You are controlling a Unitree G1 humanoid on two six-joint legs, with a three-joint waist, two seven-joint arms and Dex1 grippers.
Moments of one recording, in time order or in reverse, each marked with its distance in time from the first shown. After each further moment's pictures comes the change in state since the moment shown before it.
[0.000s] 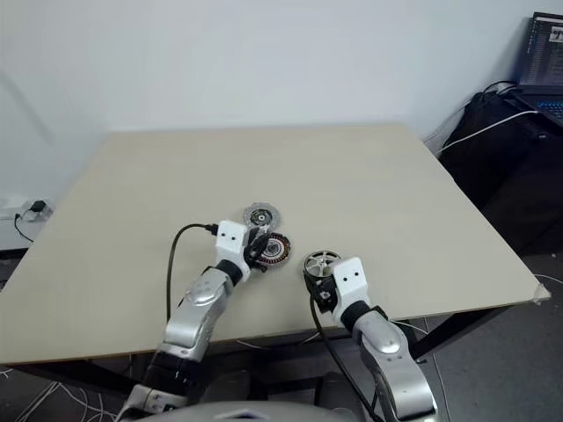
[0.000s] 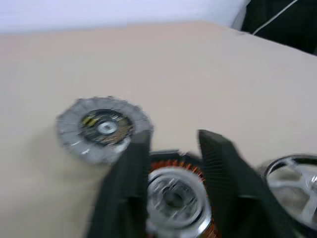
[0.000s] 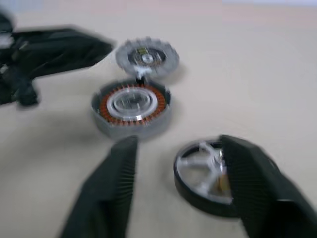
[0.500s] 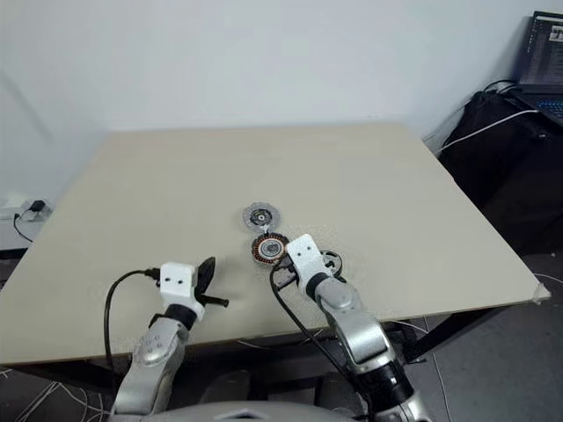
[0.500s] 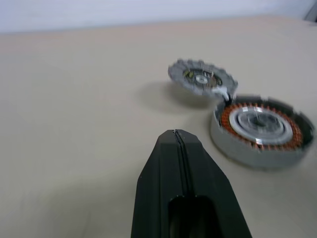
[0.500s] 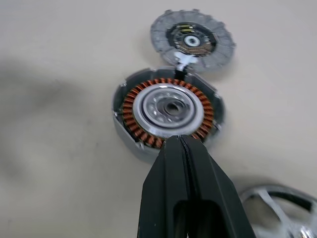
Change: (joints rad) left arm 0.375 0.088 0.061 -0.171 0.032 -0.210 0.027; right arm -0.354 0.081 0.171 0.272 -0.129 0.209 -0.034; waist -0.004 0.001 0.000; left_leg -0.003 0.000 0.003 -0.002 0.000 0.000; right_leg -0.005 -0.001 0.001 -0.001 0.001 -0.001
